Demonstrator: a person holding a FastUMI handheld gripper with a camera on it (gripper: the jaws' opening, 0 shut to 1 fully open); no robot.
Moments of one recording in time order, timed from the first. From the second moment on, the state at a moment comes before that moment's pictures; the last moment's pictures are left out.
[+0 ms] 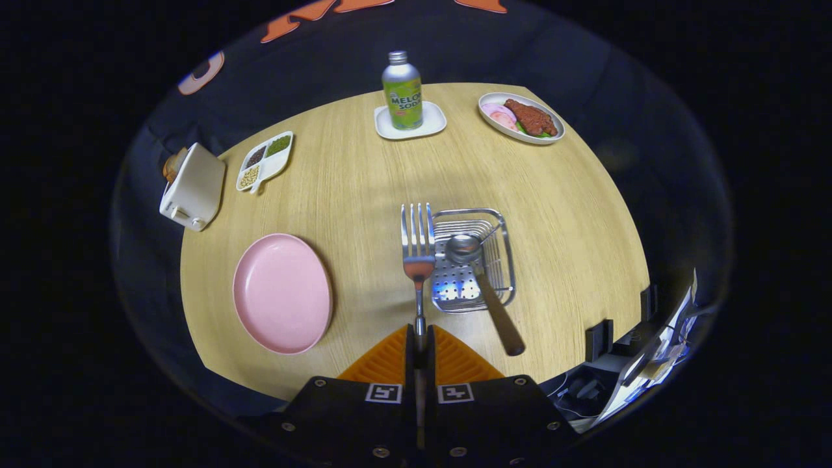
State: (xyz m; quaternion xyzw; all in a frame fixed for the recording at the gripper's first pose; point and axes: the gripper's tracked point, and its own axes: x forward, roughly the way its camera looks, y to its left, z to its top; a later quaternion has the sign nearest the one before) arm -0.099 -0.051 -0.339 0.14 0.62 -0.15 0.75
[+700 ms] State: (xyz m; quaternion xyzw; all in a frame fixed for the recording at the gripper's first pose) arm -0.096 -0.080 -0.346 0.13 0.63 -0.14 0.75
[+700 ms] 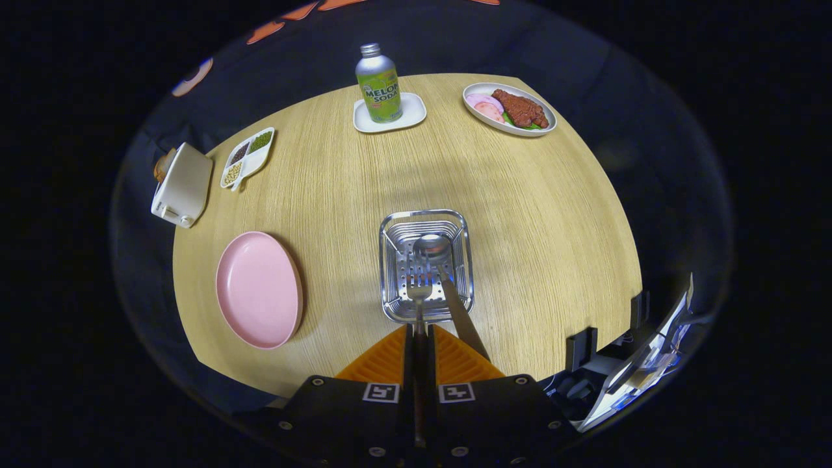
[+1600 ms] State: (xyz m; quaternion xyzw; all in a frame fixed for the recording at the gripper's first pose) arm -0.040 -0.091 -0.331 0.14 0.55 -0.14 0.81
